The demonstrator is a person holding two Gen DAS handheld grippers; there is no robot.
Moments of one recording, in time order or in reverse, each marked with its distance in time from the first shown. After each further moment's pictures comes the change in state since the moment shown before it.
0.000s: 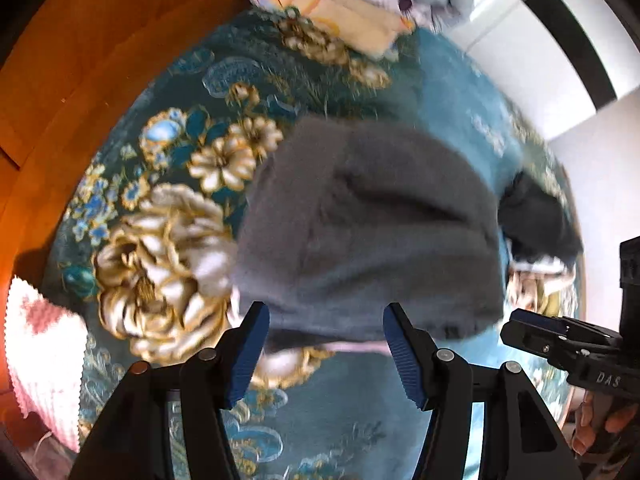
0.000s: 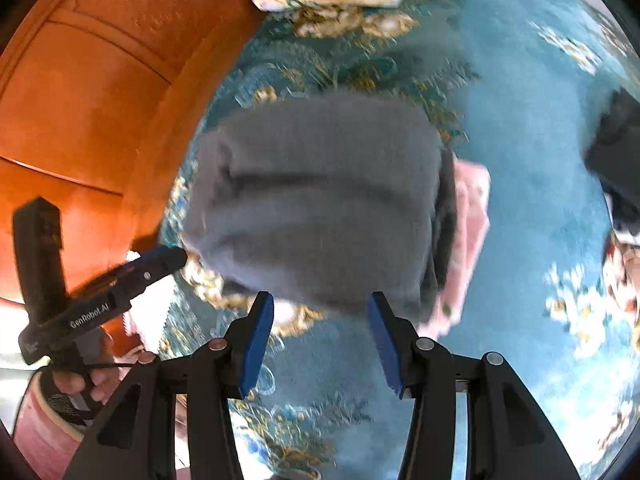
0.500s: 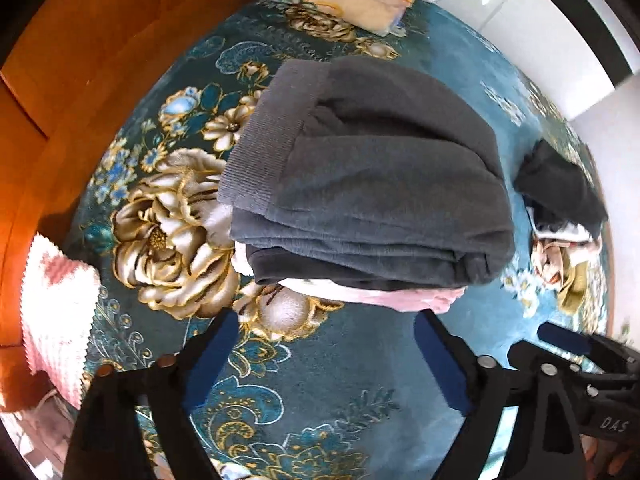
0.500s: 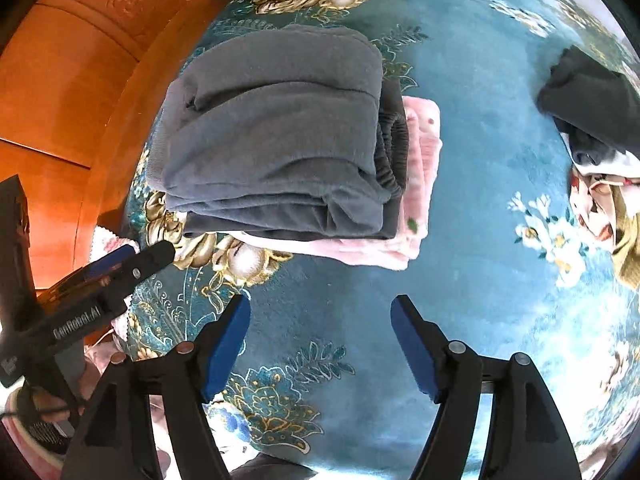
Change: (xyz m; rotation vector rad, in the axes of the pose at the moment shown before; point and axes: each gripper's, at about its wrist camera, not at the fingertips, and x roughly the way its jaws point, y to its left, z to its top) left arm -0.004 -0.030 -0.053 0.027 0.005 0.140; right arm -0.004 -0.007 -0.066 0.067 0.016 -0.117
